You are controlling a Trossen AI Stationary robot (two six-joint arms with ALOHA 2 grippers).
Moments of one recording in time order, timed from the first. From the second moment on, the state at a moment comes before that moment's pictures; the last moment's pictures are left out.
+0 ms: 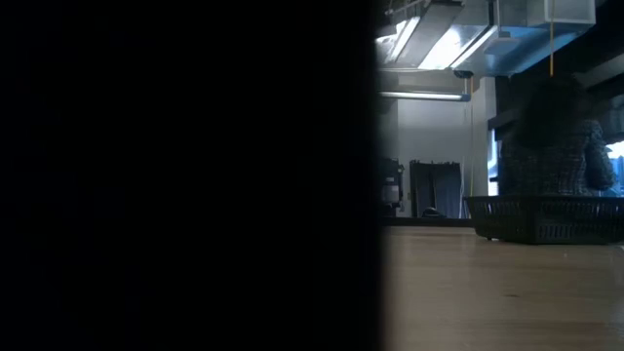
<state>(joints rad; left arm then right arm) -0.73 1.57 1.57 -0.90 -0.90 -1.74 0.45 1.85 2.22 -1.21 0.16 -0.51</state>
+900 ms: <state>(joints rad) -0.73 1.57 1.57 -0.86 -0.91 -1.71 0.39 1.91 2.22 -1.22 0.08 -0.53</state>
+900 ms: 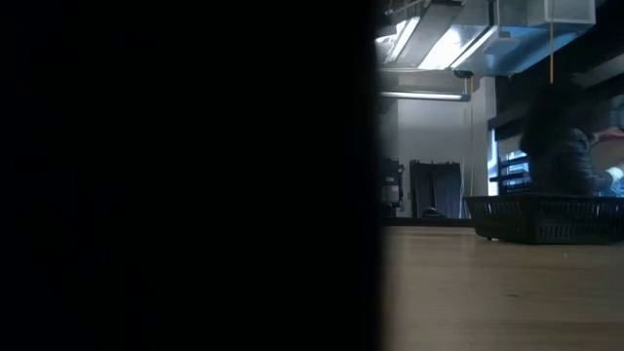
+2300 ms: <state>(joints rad) -0.68 1.52 1.57 -0.75 -0.78 -1.49 0.39 1.92 2.22 -1.25 0.08 -0.56</state>
